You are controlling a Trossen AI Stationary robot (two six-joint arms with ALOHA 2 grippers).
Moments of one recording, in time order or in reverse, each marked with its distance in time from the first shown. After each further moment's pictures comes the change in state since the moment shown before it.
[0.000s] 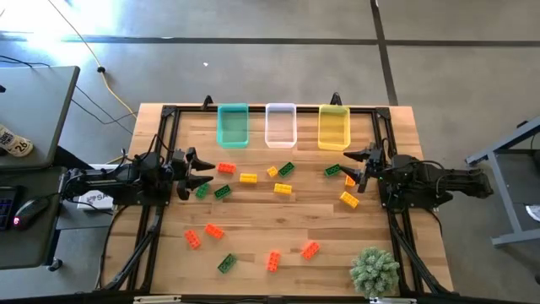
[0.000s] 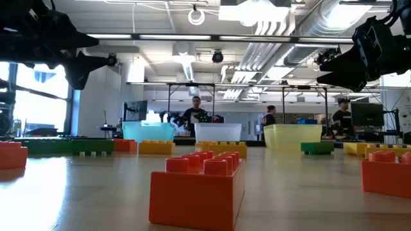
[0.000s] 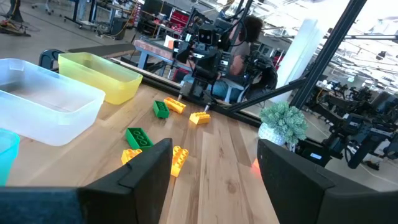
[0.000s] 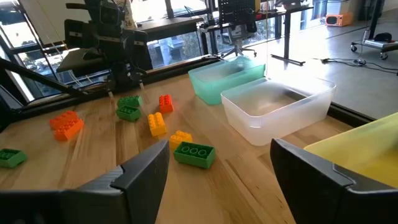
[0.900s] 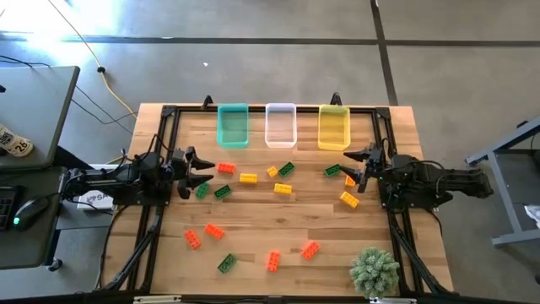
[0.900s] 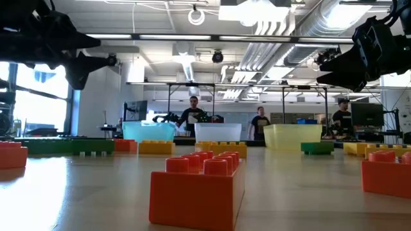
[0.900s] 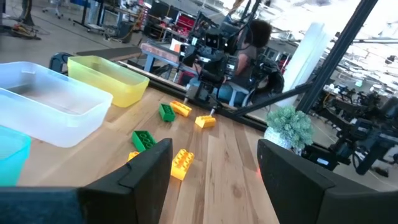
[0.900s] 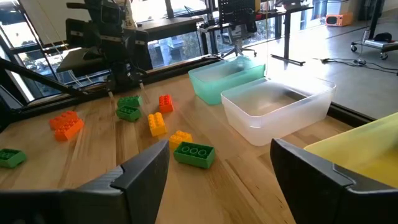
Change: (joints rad) left arm 0.000 0.000 0.000 0.008 -0.036 -0.005; right arm 0.000 0.000 0.000 0.000 0.000 0.000
